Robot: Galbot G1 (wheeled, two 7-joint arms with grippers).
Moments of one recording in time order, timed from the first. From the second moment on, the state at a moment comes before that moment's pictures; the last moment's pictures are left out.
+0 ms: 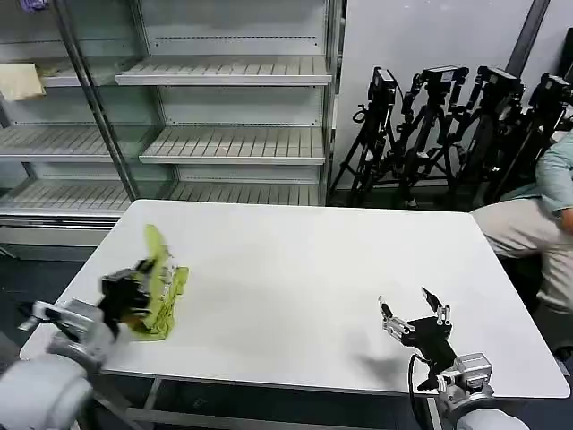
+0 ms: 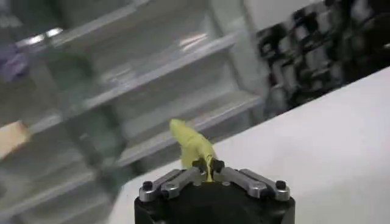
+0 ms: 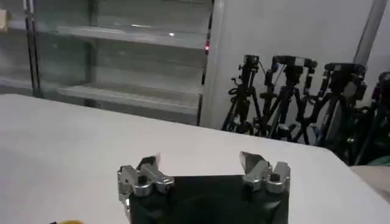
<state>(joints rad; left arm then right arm) 1.35 -0.87 -0.59 -2.29 -0.34 0.58 -0.04 -1.51 1.21 0.58 2.30 0.23 -0.43 0.03</state>
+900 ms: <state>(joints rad) 1.12 -1.06 -0.17 -2.22 -0.07 0.58 0.01 -1.49 1.20 0.61 2.31 0.23 -0.45 0.03</state>
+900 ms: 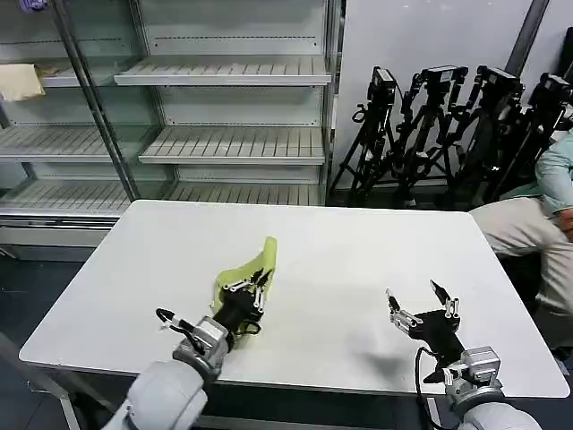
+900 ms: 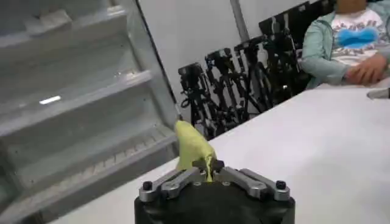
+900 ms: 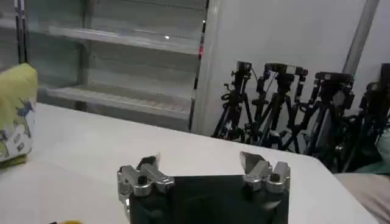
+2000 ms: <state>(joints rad) 1.38 -0.88 -0.42 -2.24 0.31 0.40 0.17 -1.52 1.22 0.63 2.32 0.23 -0.43 0.02</state>
